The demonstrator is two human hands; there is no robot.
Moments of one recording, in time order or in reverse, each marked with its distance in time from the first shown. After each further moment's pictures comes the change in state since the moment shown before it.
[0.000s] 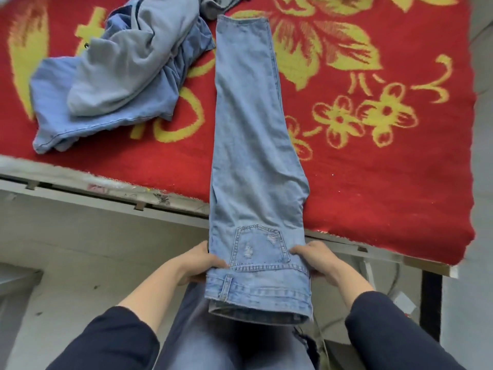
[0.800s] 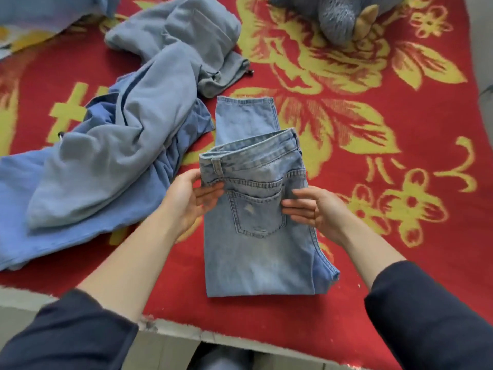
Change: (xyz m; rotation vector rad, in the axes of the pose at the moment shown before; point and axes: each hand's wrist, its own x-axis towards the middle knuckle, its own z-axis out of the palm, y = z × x) left_hand 0.054 0.309 -0.173 -0.671 0.197 0.470; right_hand 0.086 -0.321 -0.097 0.562 0.028 -0.309
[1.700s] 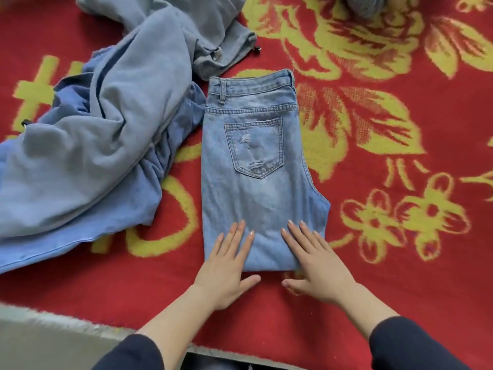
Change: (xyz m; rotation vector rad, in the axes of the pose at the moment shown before) left_hand 0.044 -0.160 -0.017 1.817 -0.215 0.679; right_hand 0.039 0.107 -0.033 -1.715 -0.163 -0.540
